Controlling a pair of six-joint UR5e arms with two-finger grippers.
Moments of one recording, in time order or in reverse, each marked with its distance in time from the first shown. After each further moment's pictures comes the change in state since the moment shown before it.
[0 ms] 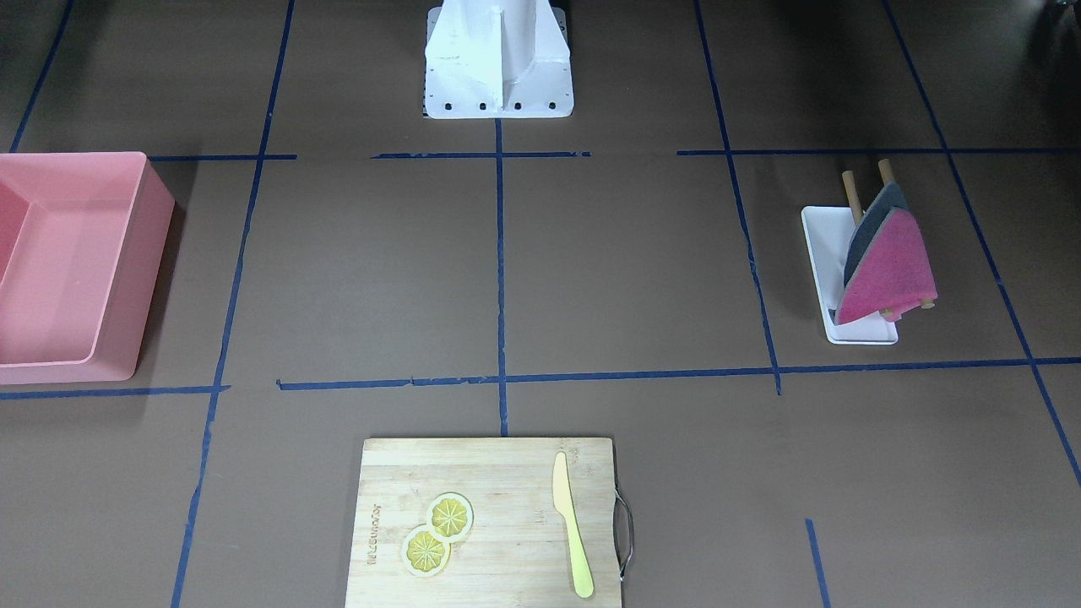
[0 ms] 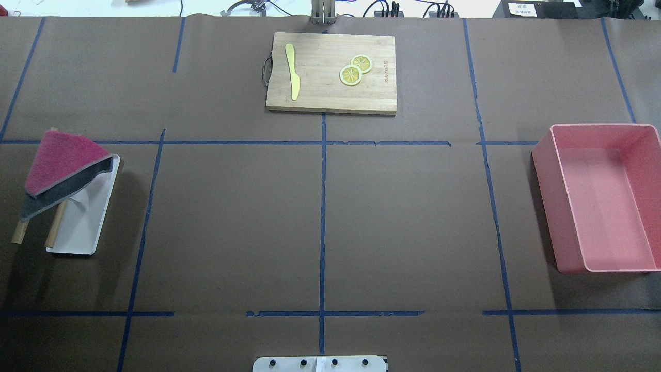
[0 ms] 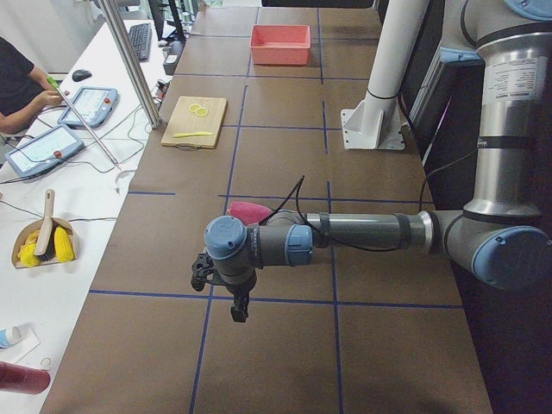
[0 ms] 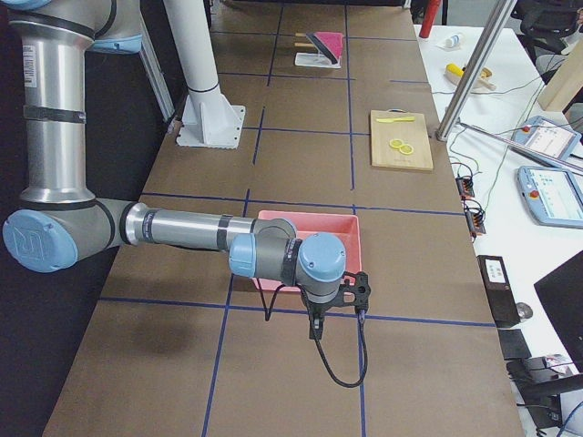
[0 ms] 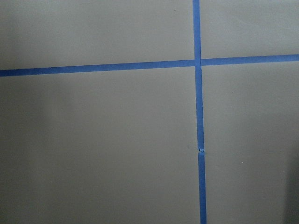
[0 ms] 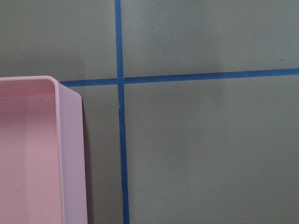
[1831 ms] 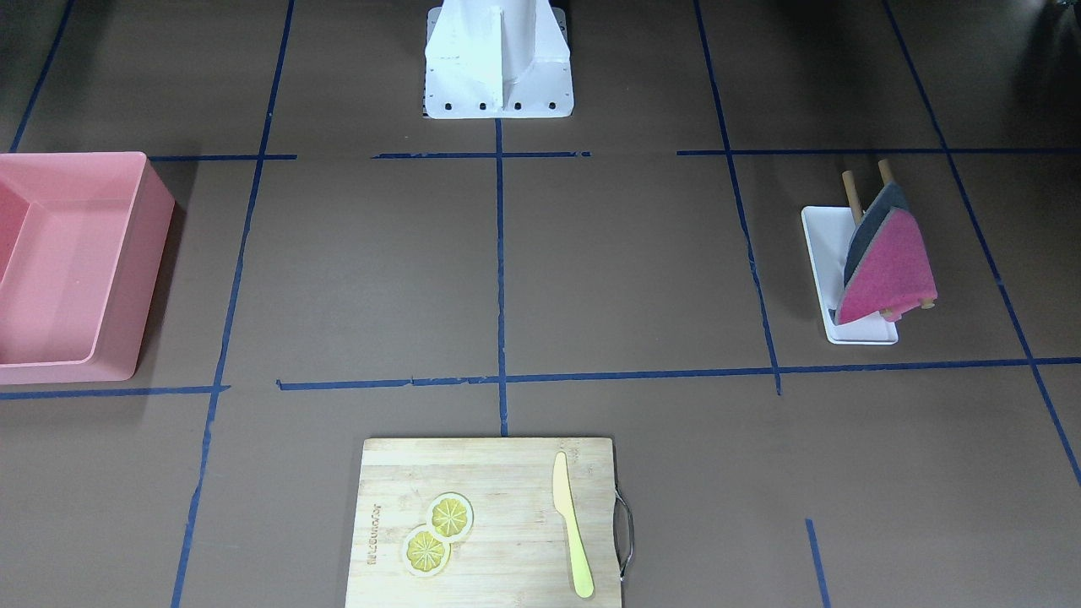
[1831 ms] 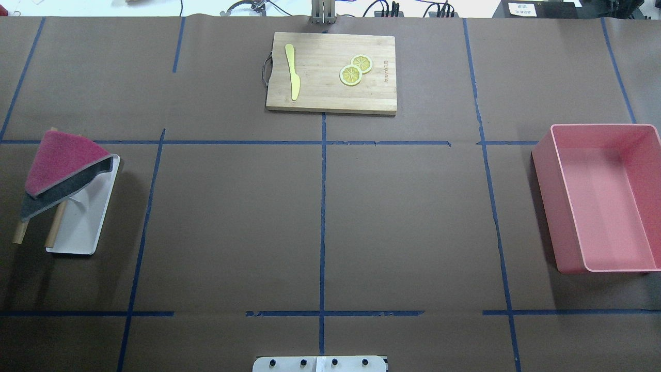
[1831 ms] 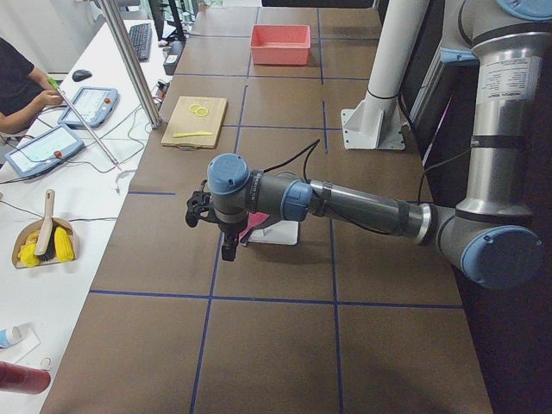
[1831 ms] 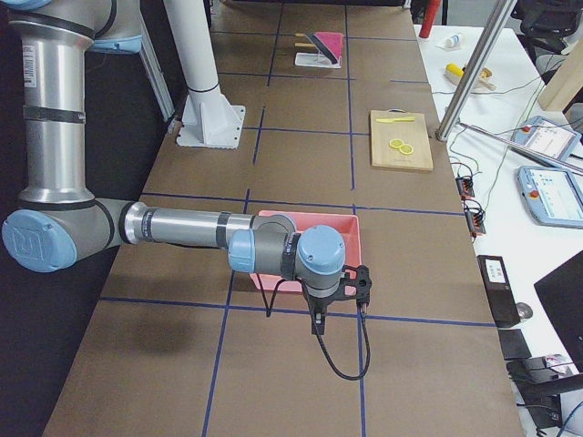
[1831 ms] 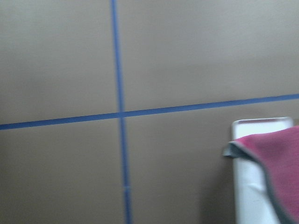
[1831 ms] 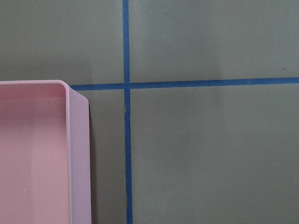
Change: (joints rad) left arm 0.083 -0.023 -0.212 -0.063 -0.135 -0.239; right arm -0.001 0.000 0.024 0.011 -0.001 0.001
